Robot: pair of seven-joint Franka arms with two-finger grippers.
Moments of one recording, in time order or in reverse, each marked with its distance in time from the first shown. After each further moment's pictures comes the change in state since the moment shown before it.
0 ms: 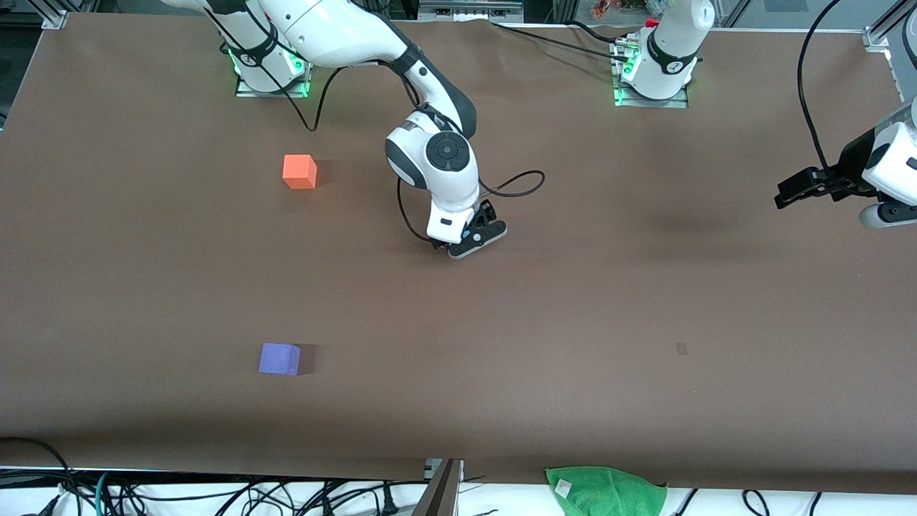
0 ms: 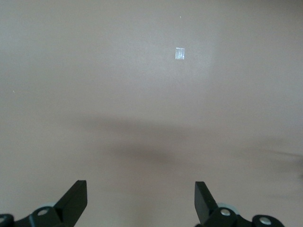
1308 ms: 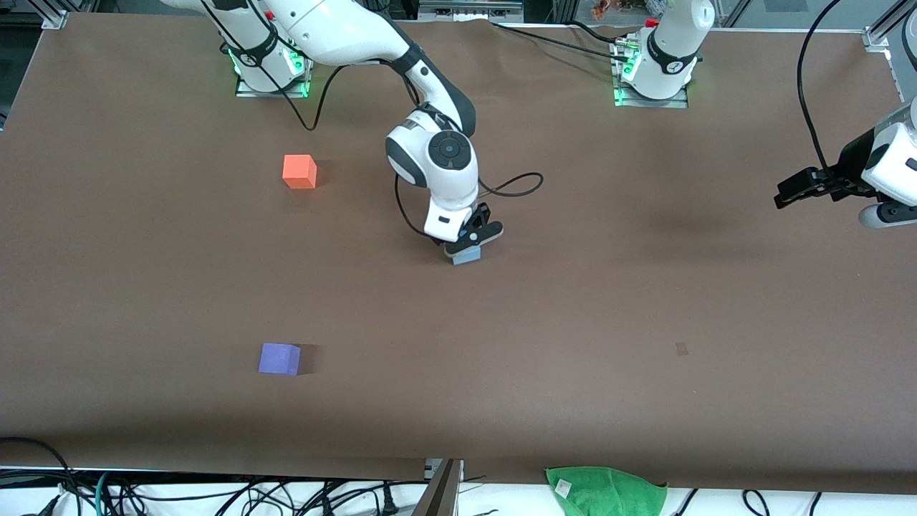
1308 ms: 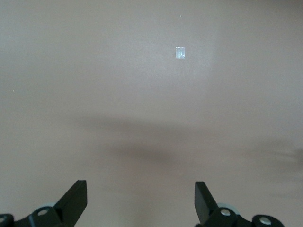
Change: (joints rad) left arm 0.000 0.000 0.001 -0.002 0.000 0.000 0.000; right arm 0.034 -0.030 -0.072 -0.013 -0.001 -0.004 0.044
